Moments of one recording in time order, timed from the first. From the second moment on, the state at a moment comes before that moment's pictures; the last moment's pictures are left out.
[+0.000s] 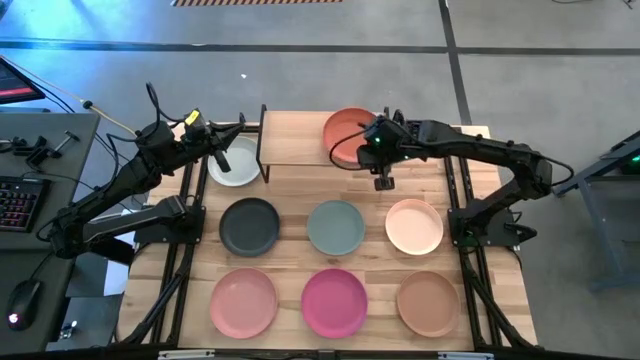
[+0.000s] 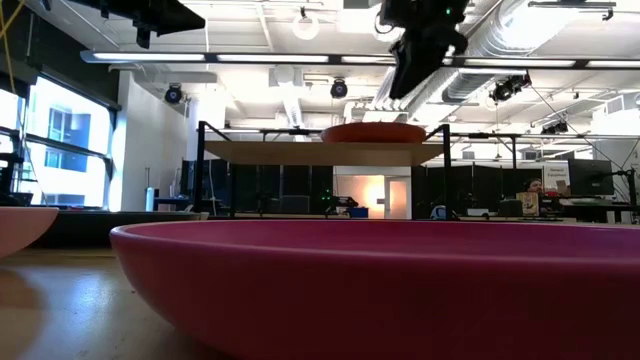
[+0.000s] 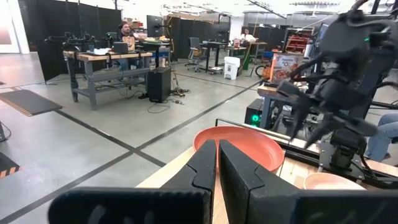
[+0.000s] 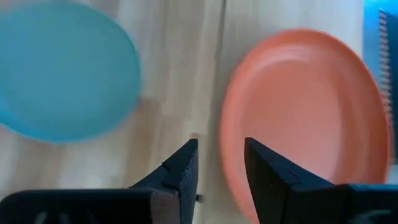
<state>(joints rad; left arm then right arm) 0.63 0.58 0.68 -0.09 0.06 -0.05 -0.28 1.47 1.42 -0.93 0.07 -0.49</state>
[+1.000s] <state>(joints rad) 0.63 0.58 0.68 -0.09 0.06 -0.05 0.20 1.58 1.42 -0.93 -0.03 0.46</state>
